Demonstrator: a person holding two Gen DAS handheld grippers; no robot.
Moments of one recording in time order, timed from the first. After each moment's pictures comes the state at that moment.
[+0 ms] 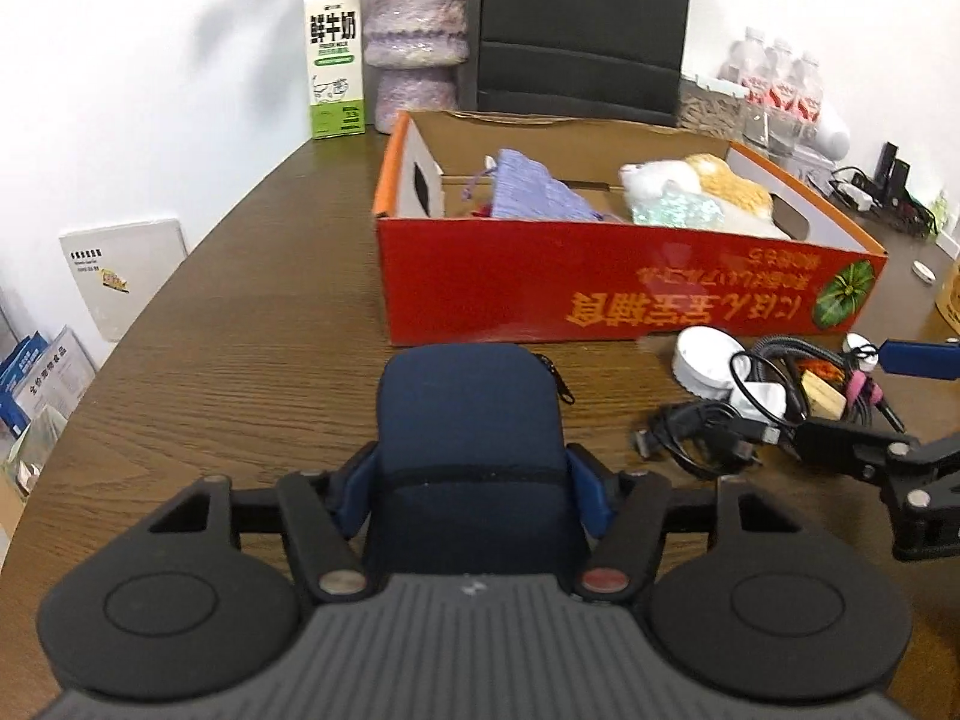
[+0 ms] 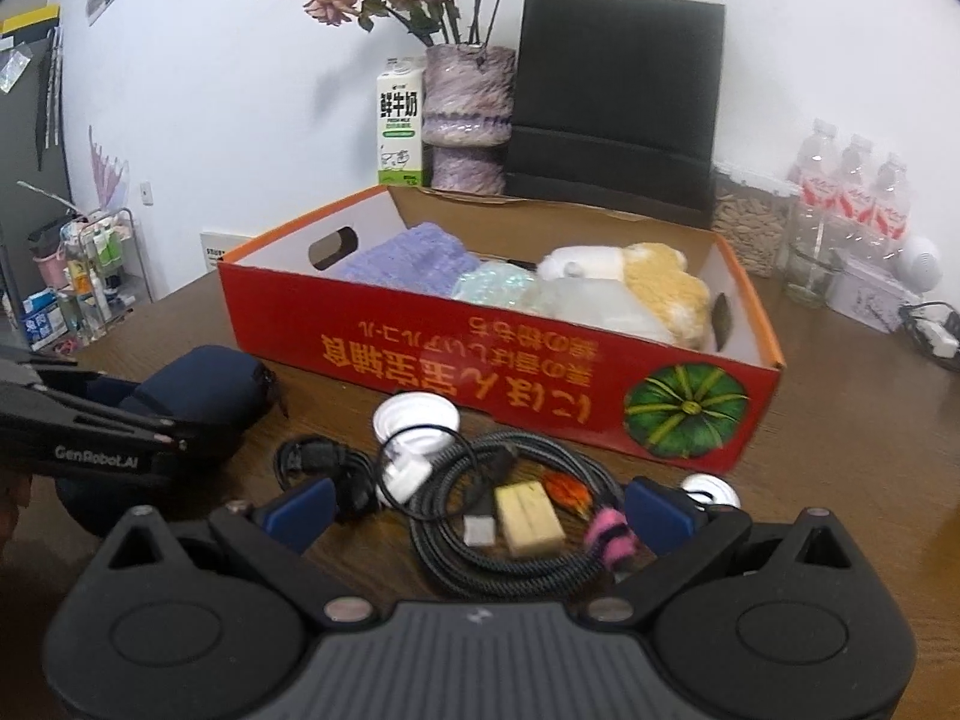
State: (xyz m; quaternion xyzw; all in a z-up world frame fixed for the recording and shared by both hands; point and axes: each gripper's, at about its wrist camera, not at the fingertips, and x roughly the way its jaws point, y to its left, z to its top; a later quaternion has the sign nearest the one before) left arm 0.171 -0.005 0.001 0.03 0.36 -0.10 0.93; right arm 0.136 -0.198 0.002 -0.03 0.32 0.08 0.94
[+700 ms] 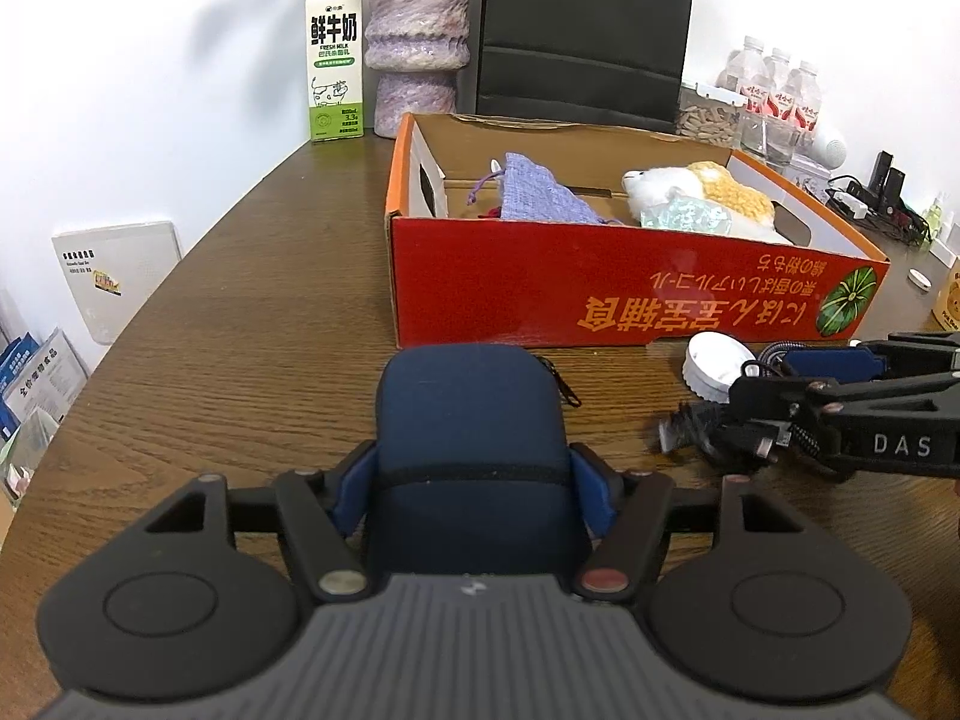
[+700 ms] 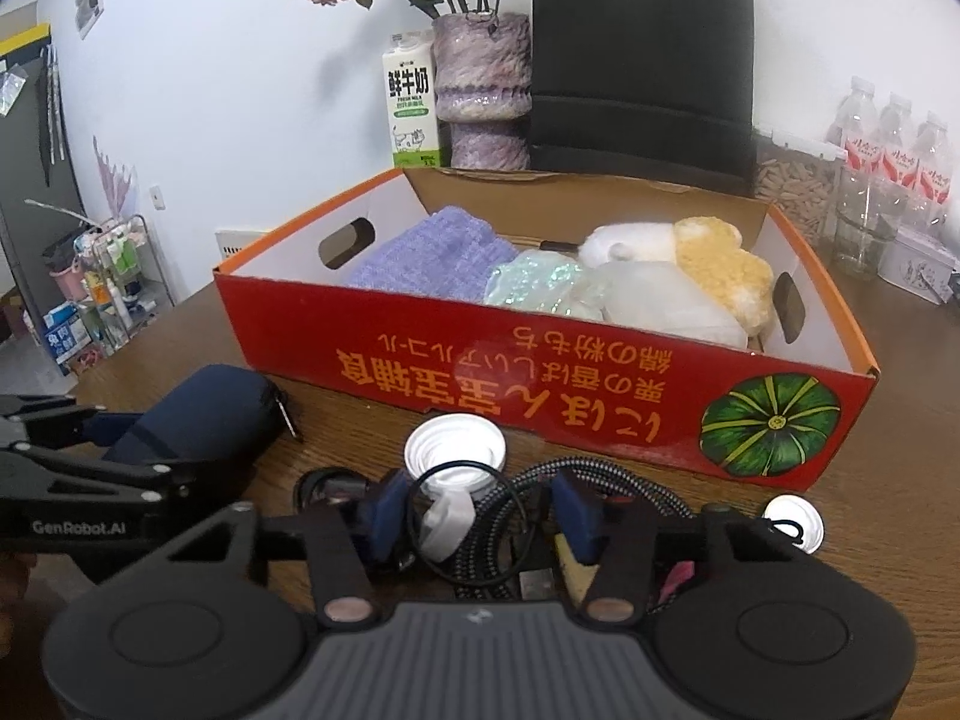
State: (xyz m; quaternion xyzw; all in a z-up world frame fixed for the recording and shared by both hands) left arm 0.175 0.002 -0.005 0.02 0.36 -0.11 0.93; right arm 0.170 -0.186 -0.004 0.00 0.34 0.10 0.93
